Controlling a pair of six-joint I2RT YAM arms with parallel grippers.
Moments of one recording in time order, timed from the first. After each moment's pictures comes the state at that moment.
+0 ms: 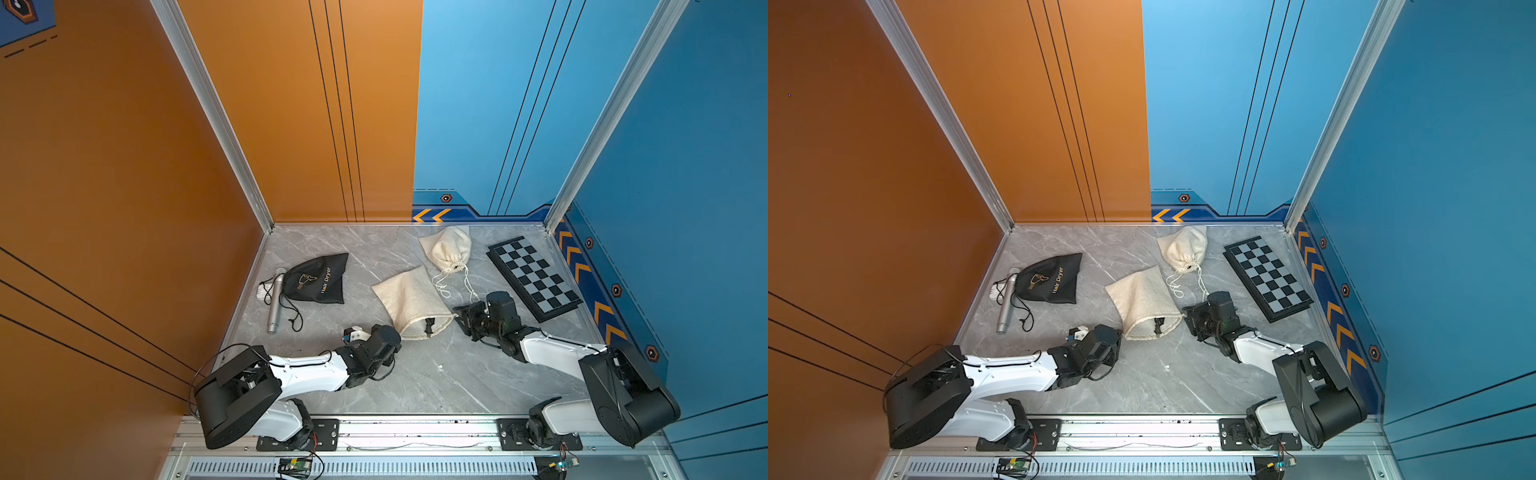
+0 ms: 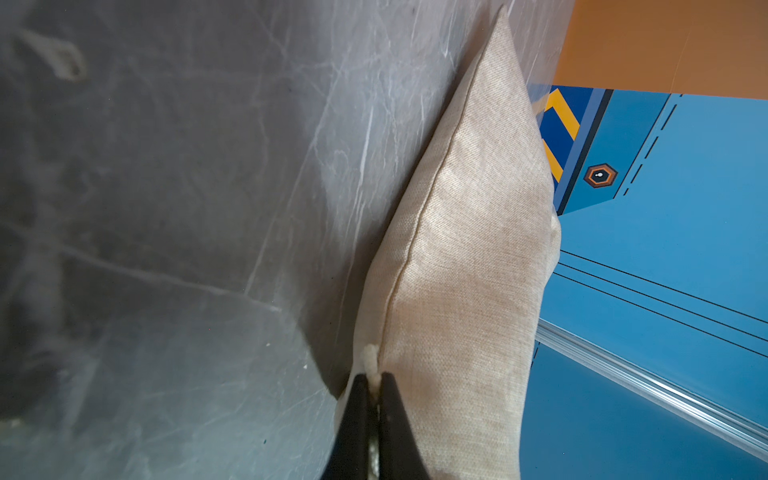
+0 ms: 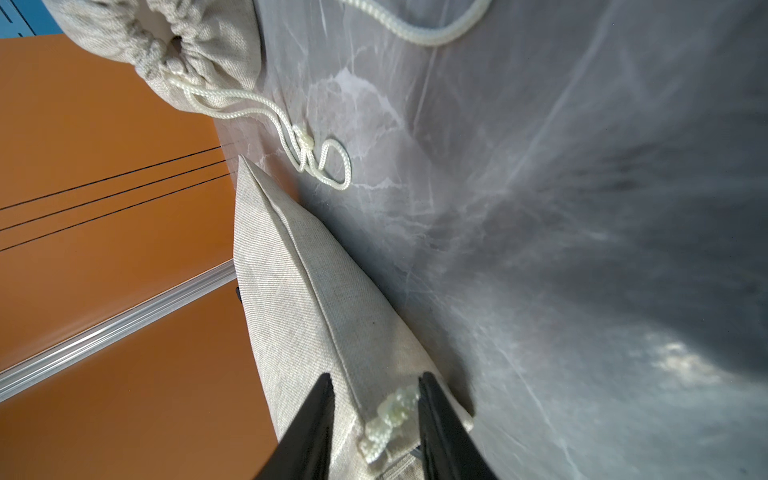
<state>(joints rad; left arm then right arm) -0.95 1.37 0.48 0.18 -0.43 -2.07 0.37 1.39 0.46 0.28 -0.27 1.60</state>
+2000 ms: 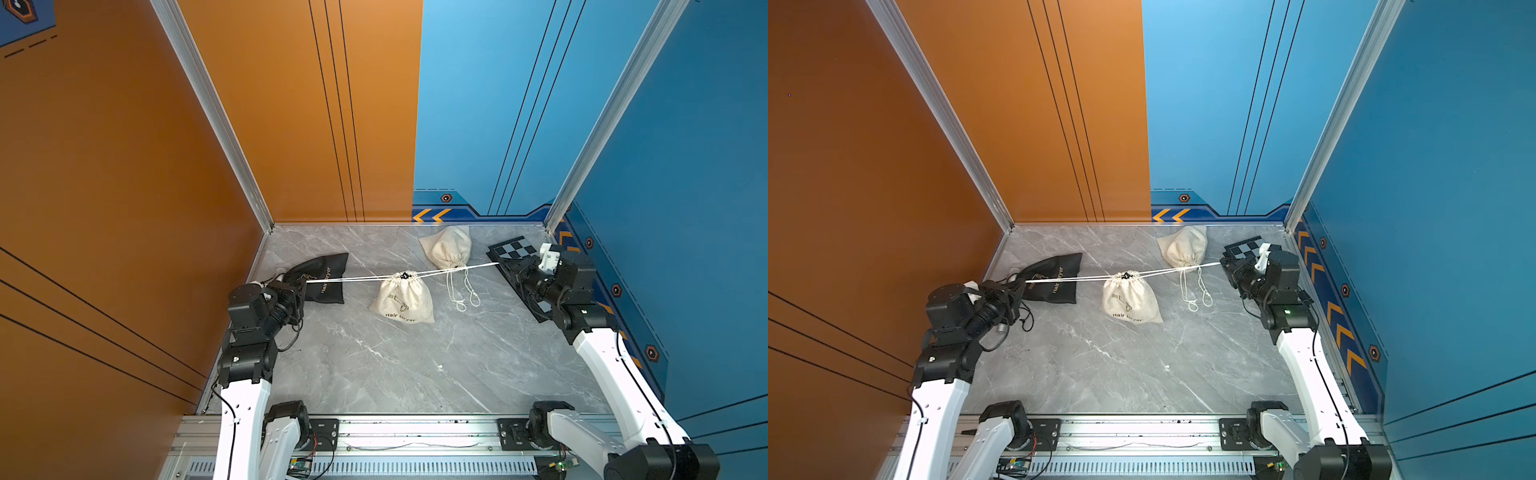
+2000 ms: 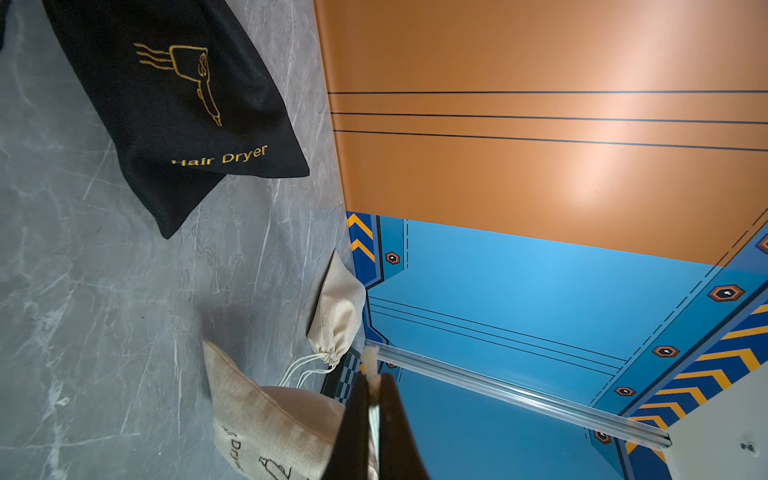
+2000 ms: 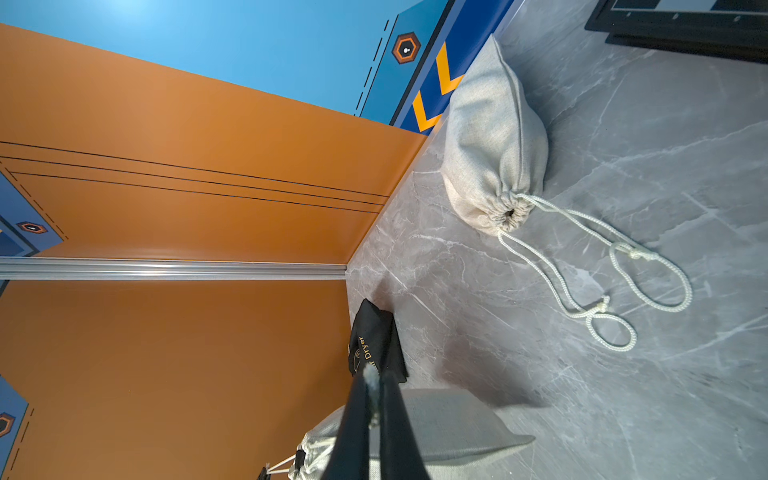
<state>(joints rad) 0.20 0.70 0.79 -0.45 0.37 -1.45 -0.01 1.03 0.90 -0.23 -0.48 1.13</state>
